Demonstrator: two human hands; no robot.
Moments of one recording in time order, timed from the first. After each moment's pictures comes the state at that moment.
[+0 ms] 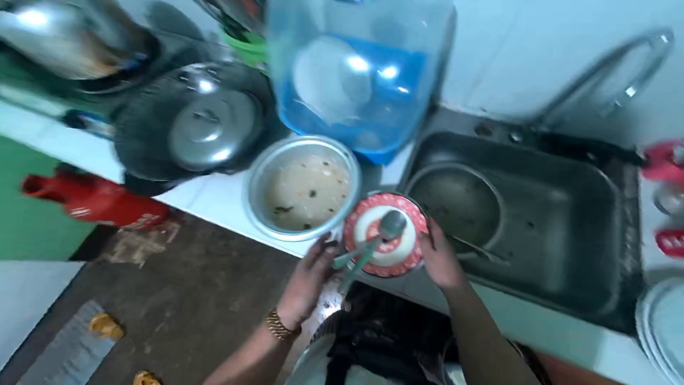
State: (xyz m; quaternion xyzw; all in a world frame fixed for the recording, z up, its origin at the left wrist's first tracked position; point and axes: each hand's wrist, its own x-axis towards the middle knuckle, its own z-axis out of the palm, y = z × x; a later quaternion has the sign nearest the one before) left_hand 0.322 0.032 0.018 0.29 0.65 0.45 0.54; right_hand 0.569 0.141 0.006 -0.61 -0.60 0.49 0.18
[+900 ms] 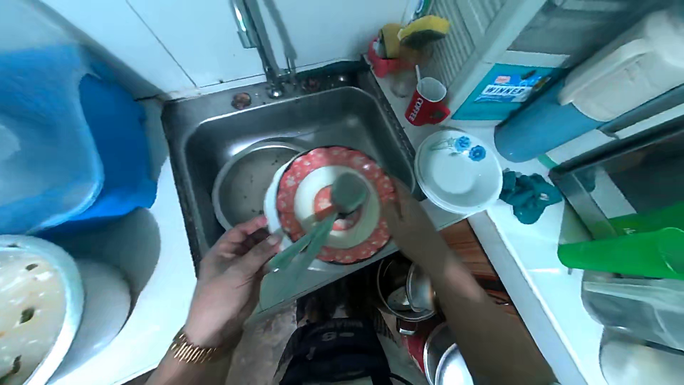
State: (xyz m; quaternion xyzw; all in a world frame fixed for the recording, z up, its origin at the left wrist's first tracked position) left_hand 0.531 0.118 0.062 0.45 0.48 0.38 0.65; right_hand 0.804 0.053 0.080 -0.75 -0.50 0.32 0.31
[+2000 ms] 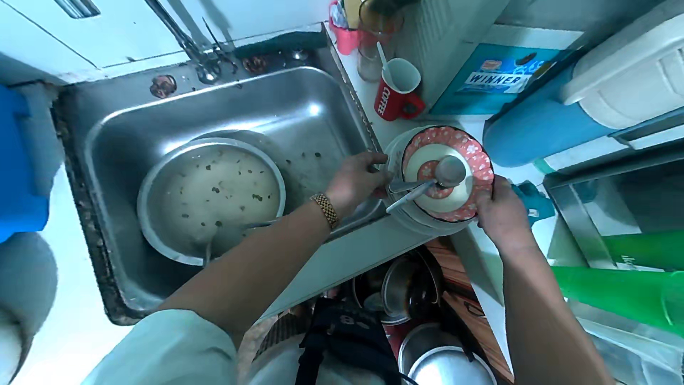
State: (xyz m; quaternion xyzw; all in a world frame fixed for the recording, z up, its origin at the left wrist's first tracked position) left_hand 0.844 0.205 0.011 0.53 0.38 0.13 0.74; right_hand 1.049 0.023 0.041 -0.92 -0.29 0.20 0.16
